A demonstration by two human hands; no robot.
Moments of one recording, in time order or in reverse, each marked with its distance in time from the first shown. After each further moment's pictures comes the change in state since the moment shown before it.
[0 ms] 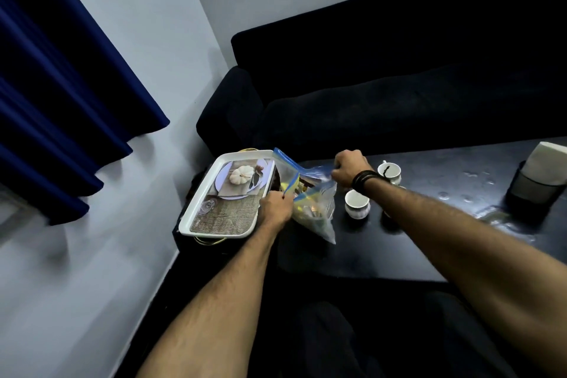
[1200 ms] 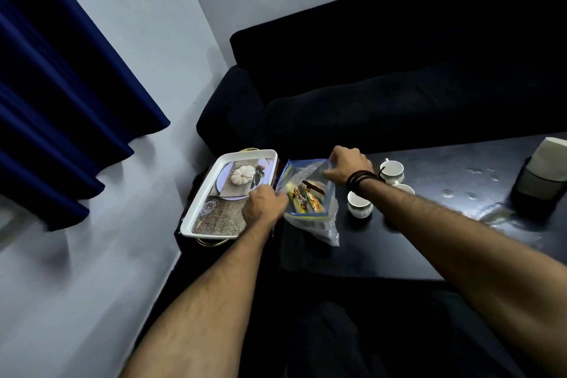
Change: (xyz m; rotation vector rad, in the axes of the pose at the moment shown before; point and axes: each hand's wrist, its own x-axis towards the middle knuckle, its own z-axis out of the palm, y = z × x) left_hand 0.009 -0.009 -0.019 0.226 0.183 0.052; right_hand -0.002 -0.007 0.006 0.025 0.026 0.019
